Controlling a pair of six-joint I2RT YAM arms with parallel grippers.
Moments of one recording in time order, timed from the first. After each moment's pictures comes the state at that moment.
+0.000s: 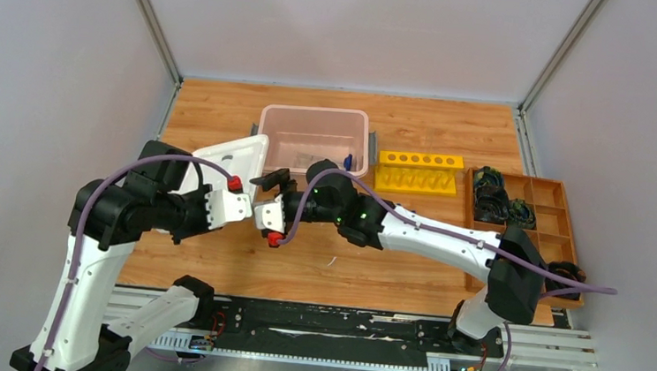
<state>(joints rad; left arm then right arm) -0.34 0.90 1.46 -1.62 0.23 0.93 1.13 1.57 1.23 0.14 -0.39 -0.93</state>
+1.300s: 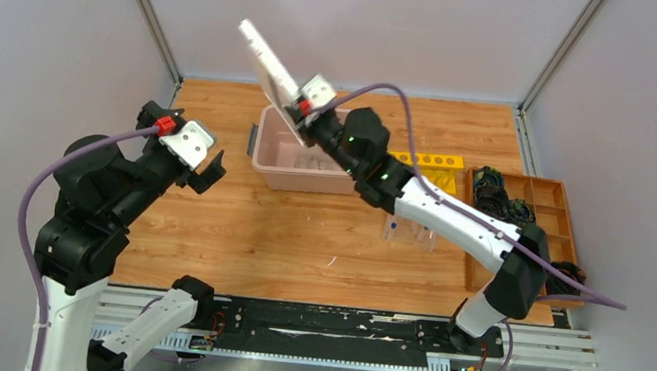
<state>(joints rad) -0.34 0.76 1.51 -0.87 0.09 0.65 1.00 1.61 1.46 0.28 0.09 -0.40</state>
